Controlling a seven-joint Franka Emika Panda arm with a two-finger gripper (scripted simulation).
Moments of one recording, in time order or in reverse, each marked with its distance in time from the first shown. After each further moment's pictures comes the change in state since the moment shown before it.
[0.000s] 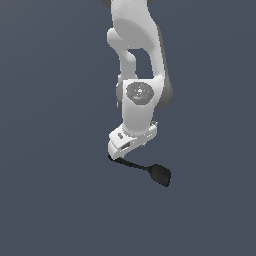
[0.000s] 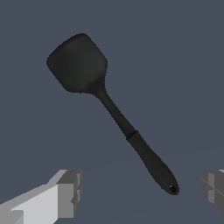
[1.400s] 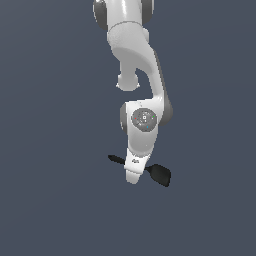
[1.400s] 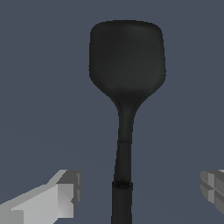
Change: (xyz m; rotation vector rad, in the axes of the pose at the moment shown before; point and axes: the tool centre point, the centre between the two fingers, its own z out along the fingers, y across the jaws) arm 0.041 -0.002 0.058 0.020 0.019 -0.682
